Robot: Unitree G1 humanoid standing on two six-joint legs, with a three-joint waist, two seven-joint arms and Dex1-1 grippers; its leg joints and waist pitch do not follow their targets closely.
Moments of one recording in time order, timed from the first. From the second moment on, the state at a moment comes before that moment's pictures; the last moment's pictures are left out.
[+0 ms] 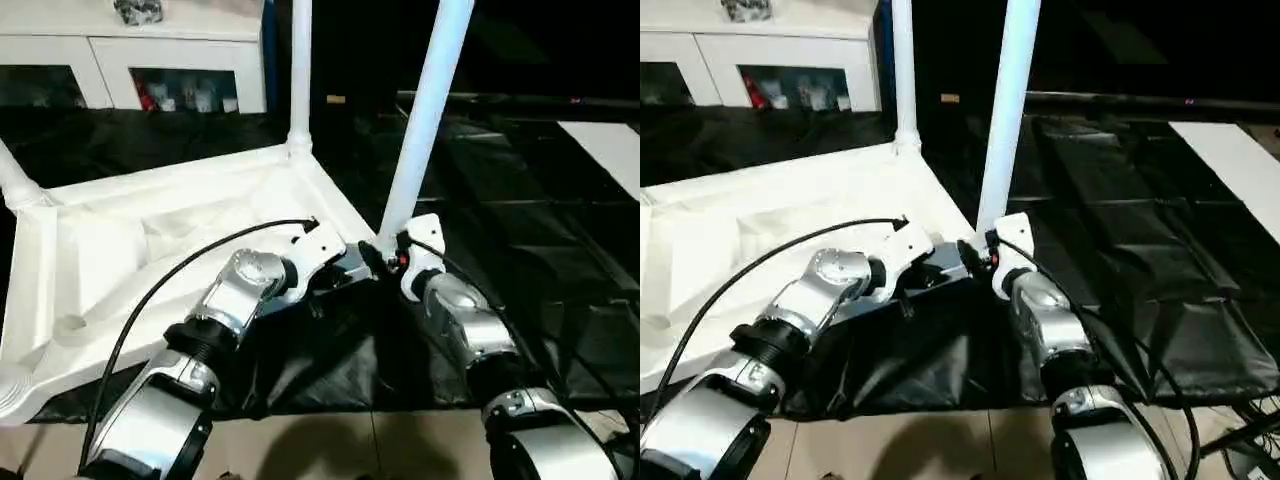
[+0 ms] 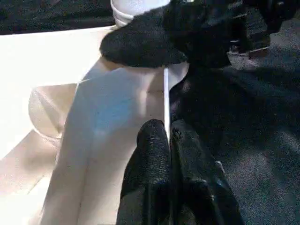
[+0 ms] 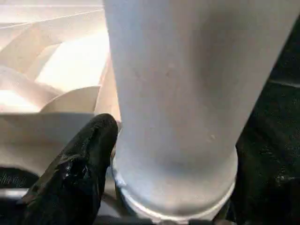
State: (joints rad) left arm -0.71 0.13 -0.28 0.76 0.15 0.16 -0.83; right arm -0.58 -0.09 0.01 0.83 0.09 0.00 0.40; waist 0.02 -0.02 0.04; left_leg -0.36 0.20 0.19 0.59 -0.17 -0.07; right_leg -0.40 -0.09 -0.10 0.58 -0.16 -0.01
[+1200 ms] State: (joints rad) left arm -0.67 0.30 -0.30 0.71 0.06 0.06 -1.21; right arm -0.43 -0.29 0.12 0.56 0.17 0.11 0.97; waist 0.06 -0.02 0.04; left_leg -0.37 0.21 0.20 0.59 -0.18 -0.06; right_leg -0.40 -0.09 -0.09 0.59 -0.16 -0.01
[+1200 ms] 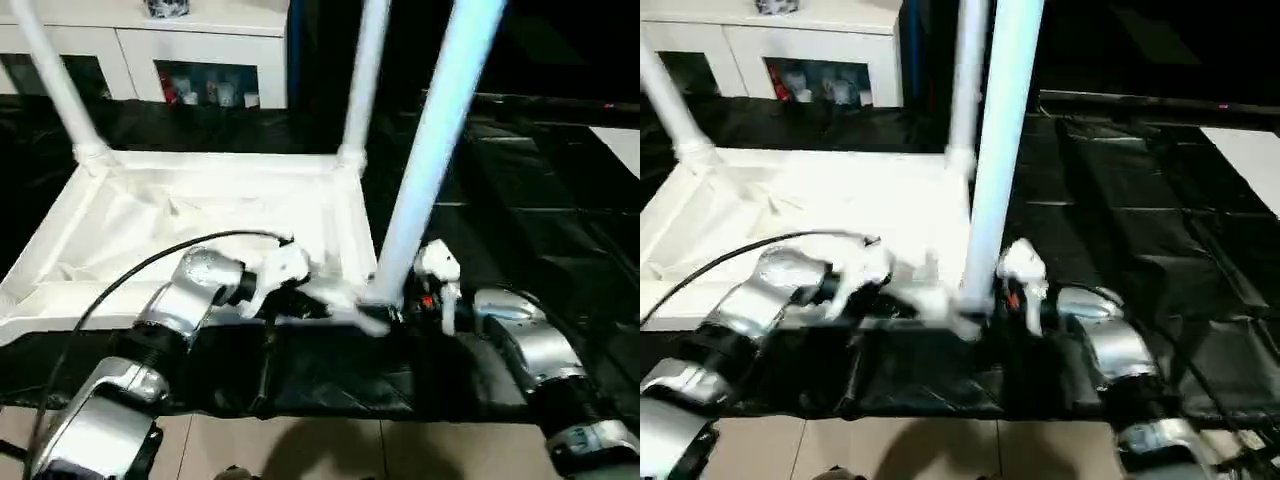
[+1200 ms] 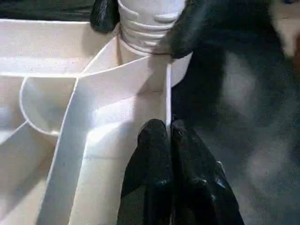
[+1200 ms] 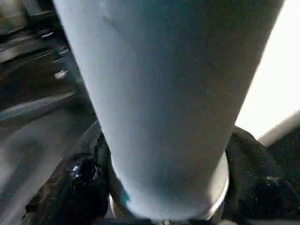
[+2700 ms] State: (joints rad) left arm -0.64 0.34 -0.31 0.67 0.01 0.01 -1.40; right arm -0.43 -0.38 0.20 0.53 0.20 0.03 1.25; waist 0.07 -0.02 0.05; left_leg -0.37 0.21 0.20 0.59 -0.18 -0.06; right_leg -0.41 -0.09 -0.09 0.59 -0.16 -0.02
